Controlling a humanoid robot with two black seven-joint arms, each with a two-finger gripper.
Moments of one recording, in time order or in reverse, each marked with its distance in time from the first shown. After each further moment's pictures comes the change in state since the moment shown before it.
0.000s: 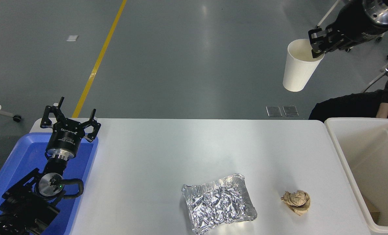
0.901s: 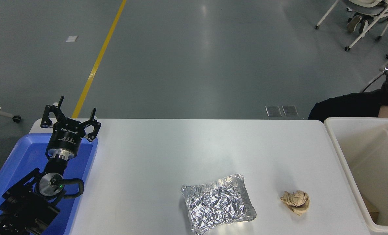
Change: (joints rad) left arm 0.000 0.000 0.000 0.000 0.000 -0.001 -0.001; right arm -1.116 -0.413 0.490 -0.376 -0.028 -0.566 -0.011
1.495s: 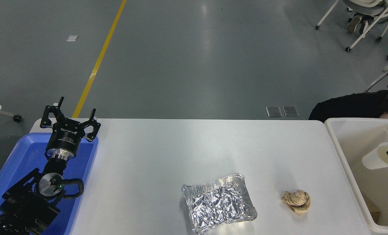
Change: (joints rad) left arm 0.000 0.000 -0.001 0.000 0.000 0.001 0.000; right arm -0.454 0.275 0.435 -0.350 0.063 -0.125 -0.002
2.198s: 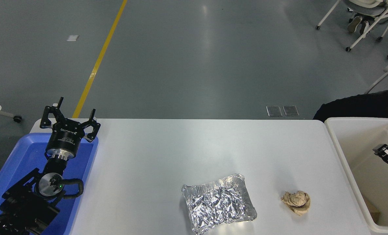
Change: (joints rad) left arm -0.002 0.000 0.004 -0.001 0.000 -0.003 0.001; right arm 0.541 -0.127 -0.394 0.397 -0.034 0.171 0.002
